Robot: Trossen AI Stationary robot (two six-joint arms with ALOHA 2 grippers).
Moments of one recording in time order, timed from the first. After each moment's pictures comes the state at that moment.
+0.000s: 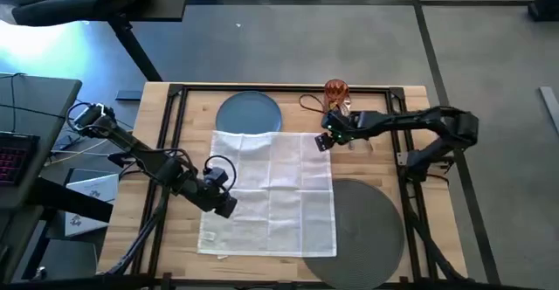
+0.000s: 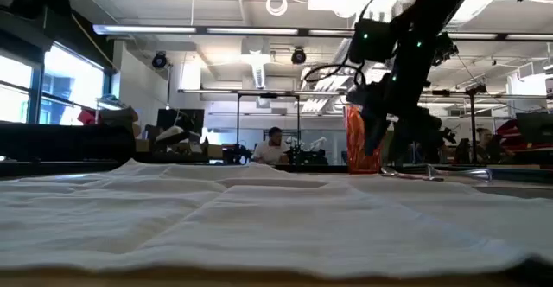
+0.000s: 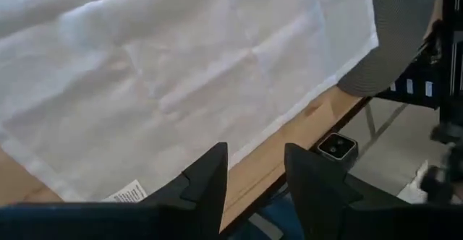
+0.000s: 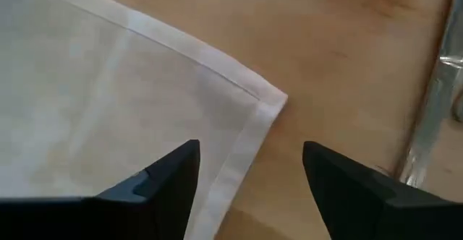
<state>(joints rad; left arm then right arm) -0.55 1.27 1.01 -0.72 -0.11 -1.62 -0.32 1.59 0.83 -0.47 0.15 0.75</state>
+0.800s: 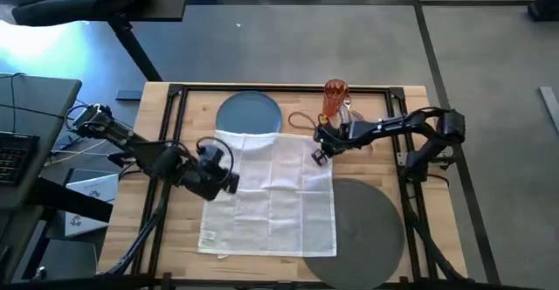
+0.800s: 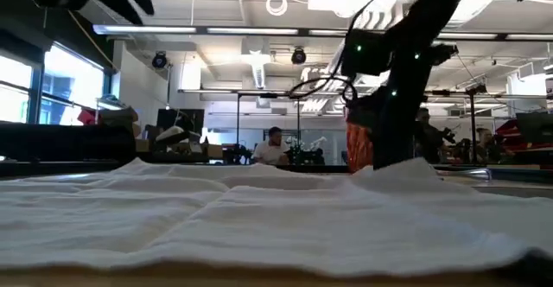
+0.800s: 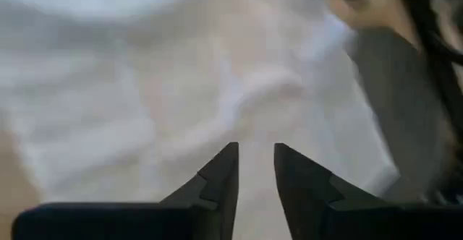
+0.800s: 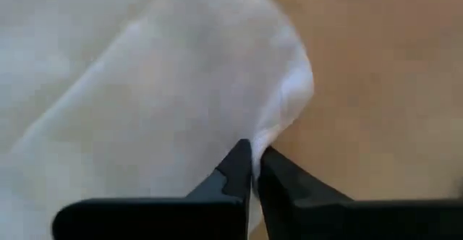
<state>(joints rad) -0.39 1.26 1.11 -1.08 -0.50 -1.60 -0.16 1.62 0.83 -0.47 0.17 0.57</state>
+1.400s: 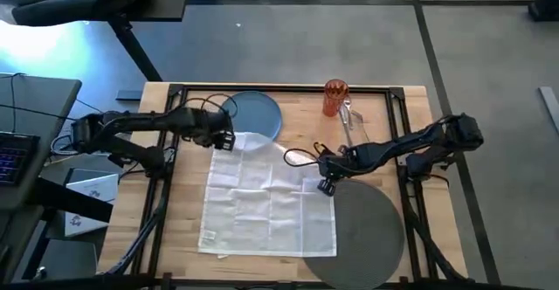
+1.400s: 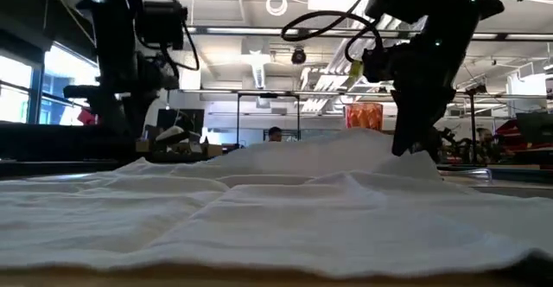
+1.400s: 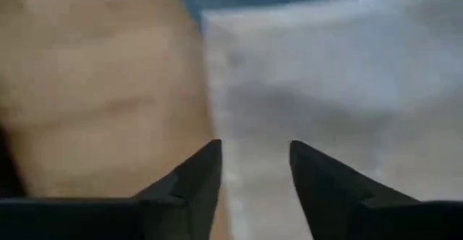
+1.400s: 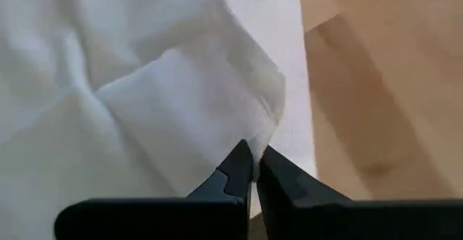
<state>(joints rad) 0.38 1.26 0.75 -0.87 -0.21 -0.91 0.13 1.52 0.83 -0.51 0.16 0.66</state>
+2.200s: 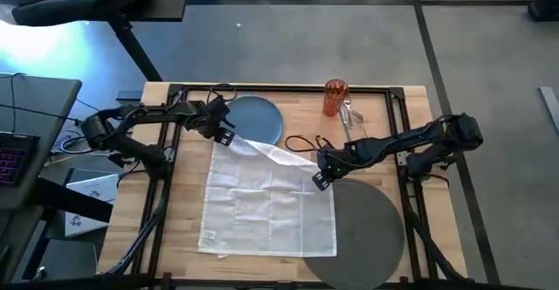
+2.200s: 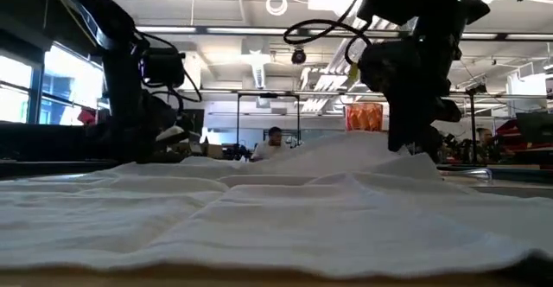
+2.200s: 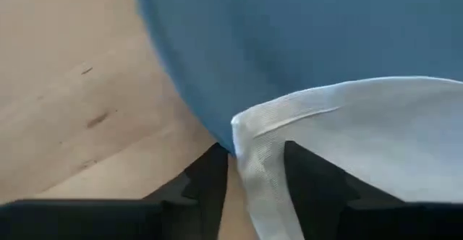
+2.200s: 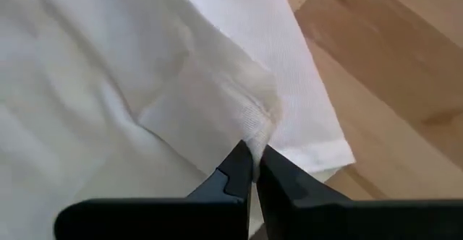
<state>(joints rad) 0.62 1.37 0.64 -0.58 -0.03 -0.44 0.07 1.52 0.87 -0.51 0.03 0.92</state>
